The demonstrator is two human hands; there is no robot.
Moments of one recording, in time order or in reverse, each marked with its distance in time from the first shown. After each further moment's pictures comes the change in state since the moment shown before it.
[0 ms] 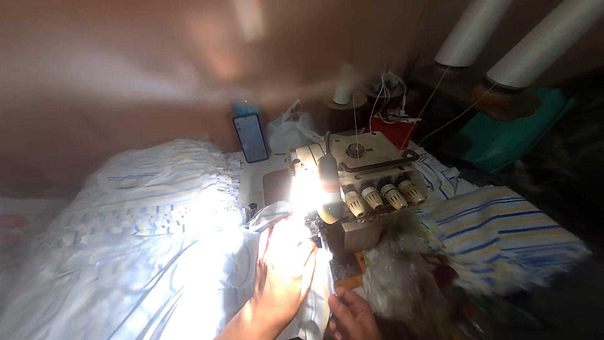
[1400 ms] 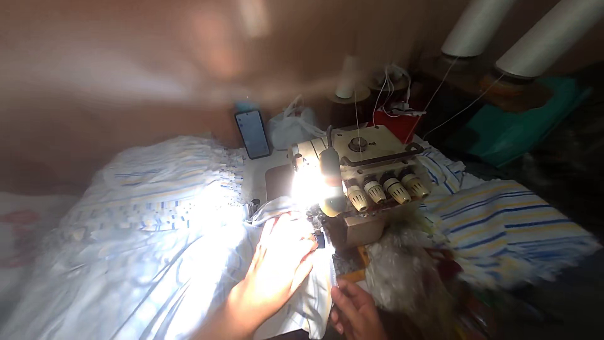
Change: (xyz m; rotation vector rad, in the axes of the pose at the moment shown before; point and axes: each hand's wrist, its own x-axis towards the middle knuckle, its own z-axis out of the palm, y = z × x) left_hand 0.016 -0.016 -0.024 -0.092 -0.203 0.177; right_hand 0.000 0.002 0.000 0.000 0.014 0.005
